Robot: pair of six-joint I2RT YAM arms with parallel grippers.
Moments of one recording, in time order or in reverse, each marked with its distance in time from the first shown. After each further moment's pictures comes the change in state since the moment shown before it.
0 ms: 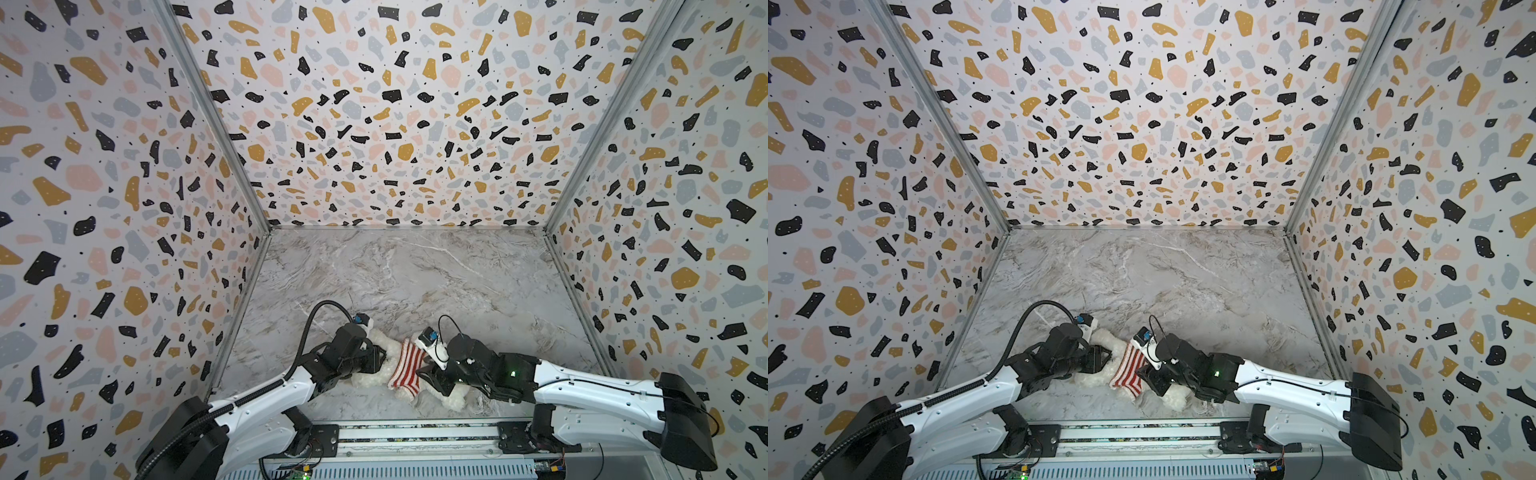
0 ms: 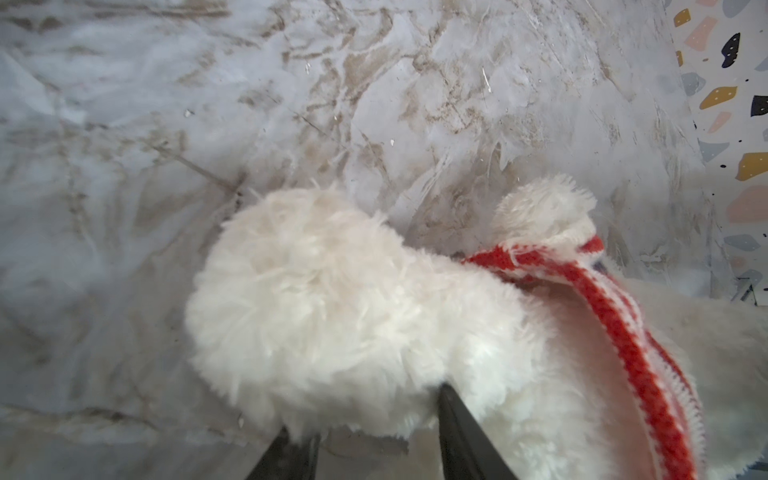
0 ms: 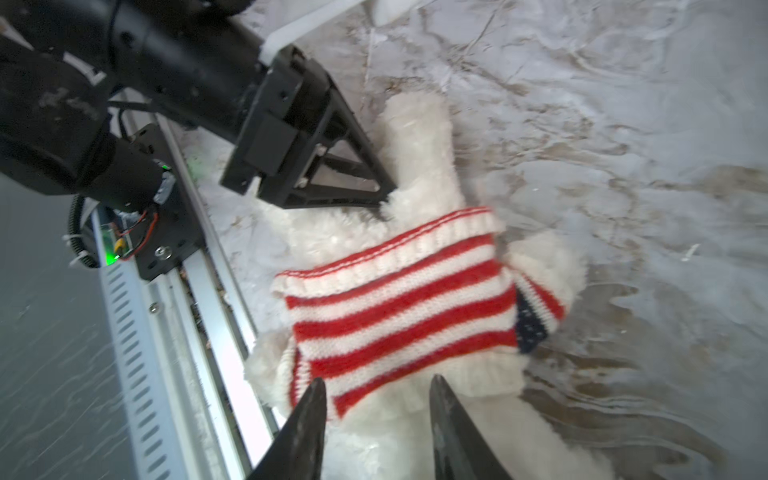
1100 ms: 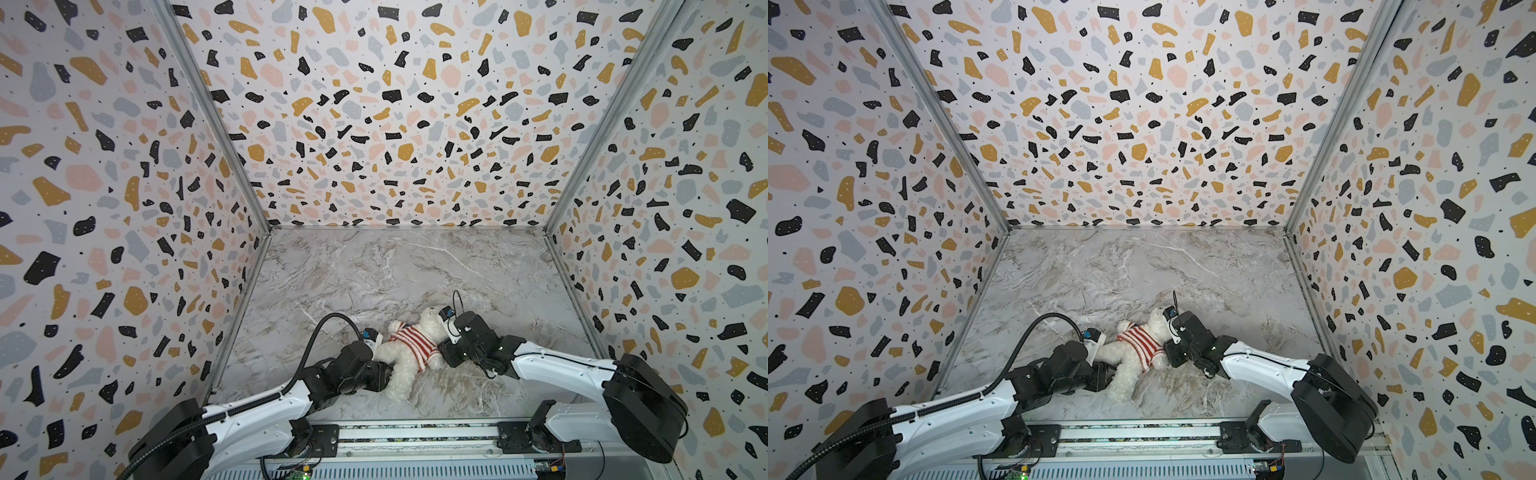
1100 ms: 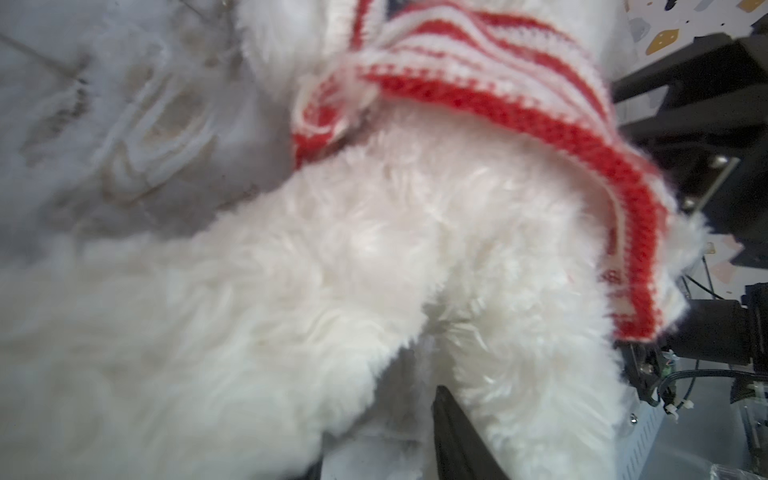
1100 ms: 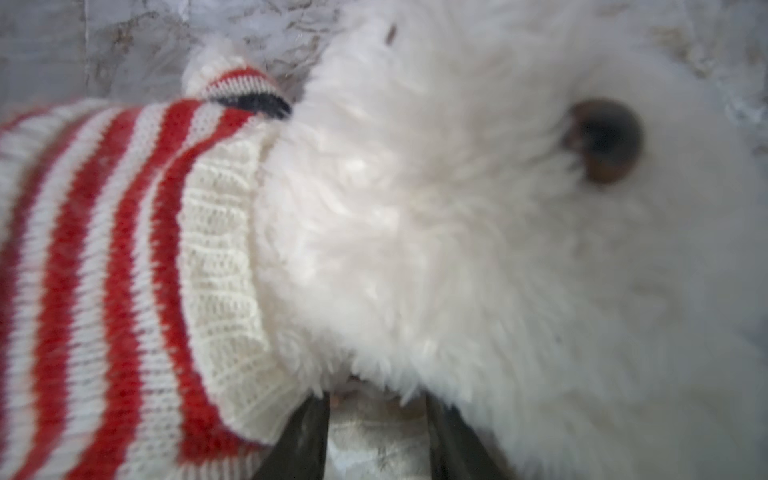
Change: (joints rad) left arm -0.180 -0.072 -0.084 0.074 -0.017 -0.108; right arm -0.416 0.238 -0.074 0.155 -0.047 -0.055
